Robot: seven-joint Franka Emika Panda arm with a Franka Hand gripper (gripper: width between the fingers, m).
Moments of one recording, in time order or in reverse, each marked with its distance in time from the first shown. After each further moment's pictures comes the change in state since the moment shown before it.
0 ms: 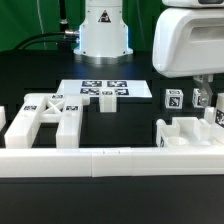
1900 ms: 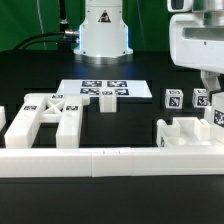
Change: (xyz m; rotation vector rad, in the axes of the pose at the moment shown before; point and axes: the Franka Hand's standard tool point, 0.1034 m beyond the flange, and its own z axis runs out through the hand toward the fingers) arm 0.001 0.001 0.004 0.094 0.019 1.402
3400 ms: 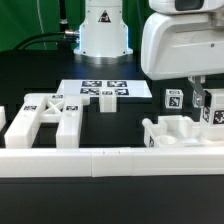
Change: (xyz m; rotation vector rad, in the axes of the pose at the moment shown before) arm 0.005 0.007 -0.003 -0.064 -0.063 -1.156
